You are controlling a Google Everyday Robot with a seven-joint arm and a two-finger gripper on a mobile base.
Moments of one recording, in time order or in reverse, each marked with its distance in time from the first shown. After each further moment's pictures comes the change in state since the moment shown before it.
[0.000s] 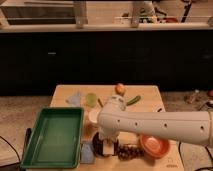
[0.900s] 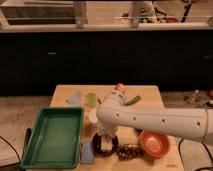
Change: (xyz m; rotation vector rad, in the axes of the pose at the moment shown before) arm 0.017 -0.010 -0.004 0.030 -0.007 0.001
